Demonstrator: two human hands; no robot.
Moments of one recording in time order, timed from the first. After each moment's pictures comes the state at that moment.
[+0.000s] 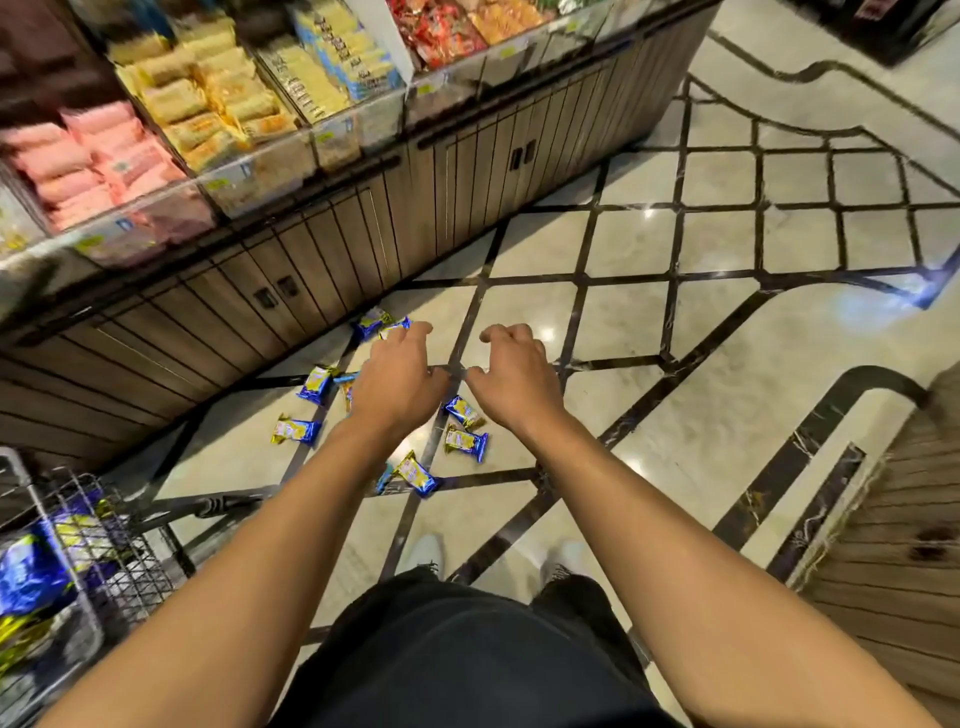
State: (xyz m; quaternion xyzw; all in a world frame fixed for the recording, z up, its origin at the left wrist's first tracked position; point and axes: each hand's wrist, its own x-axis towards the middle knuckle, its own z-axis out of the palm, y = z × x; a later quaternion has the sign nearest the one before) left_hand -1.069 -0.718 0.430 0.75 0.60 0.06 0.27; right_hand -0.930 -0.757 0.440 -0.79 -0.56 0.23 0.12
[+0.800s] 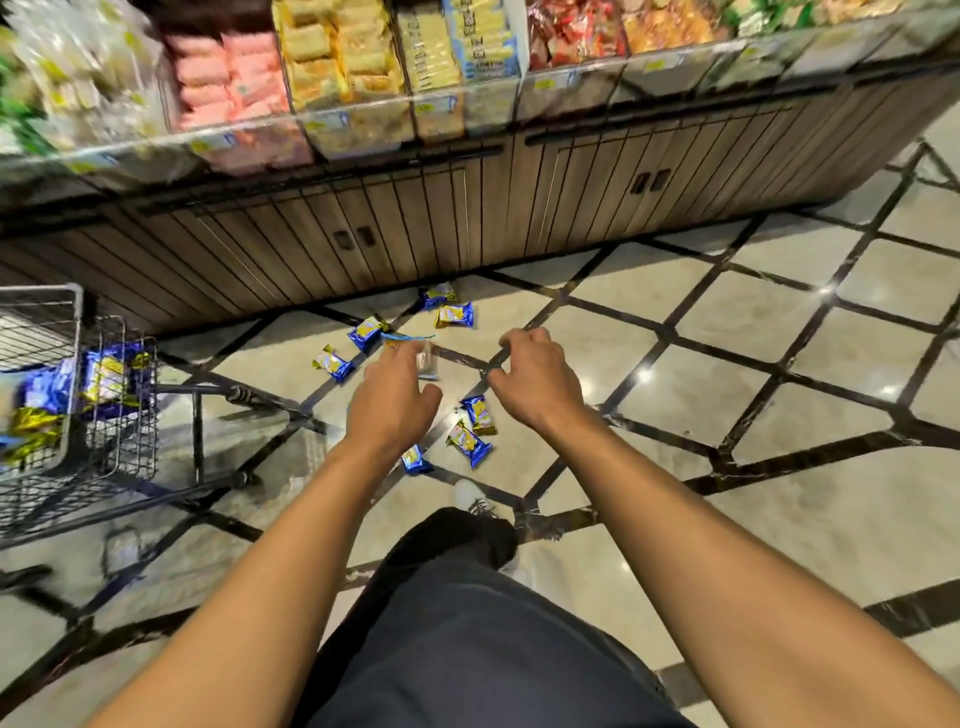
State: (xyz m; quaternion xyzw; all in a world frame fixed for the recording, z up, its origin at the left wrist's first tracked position) left_hand -0.934 -0.745 0.412 0.56 0.78 0.12 0.26; right_hand -0.767 -0.689 0.414 -0.64 -0.72 0.28 0.05
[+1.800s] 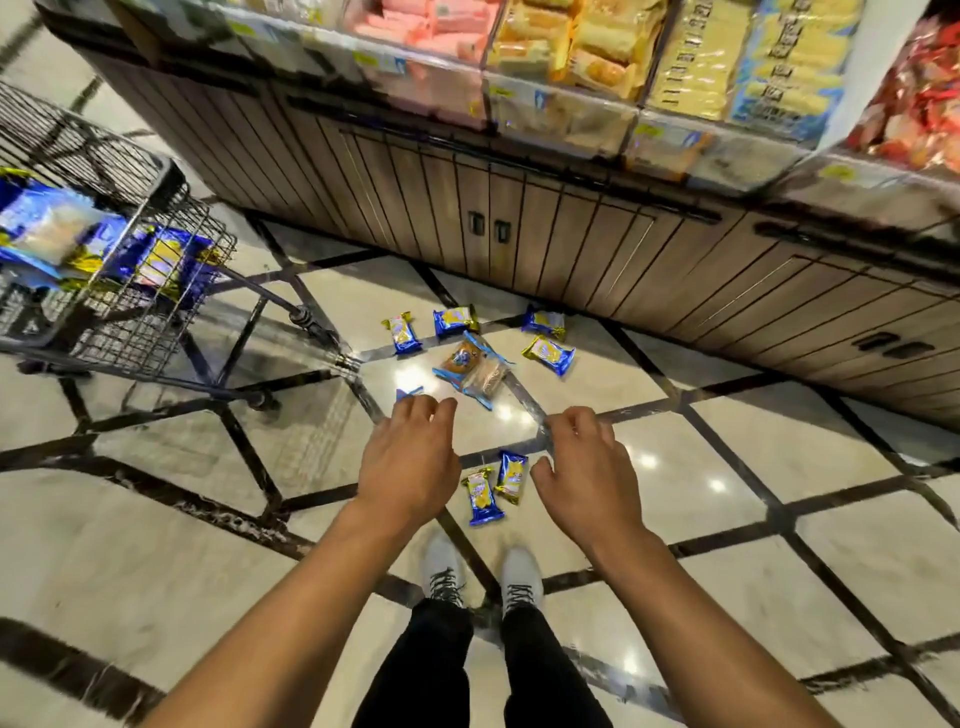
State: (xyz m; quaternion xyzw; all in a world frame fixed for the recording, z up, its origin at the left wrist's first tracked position) left_hand -0.967 -0.612 0.289 0.45 0.87 -0.02 0.18; right_hand -0.810 -0.495 0.281 -0.39 -0.89 0.20 -0.08
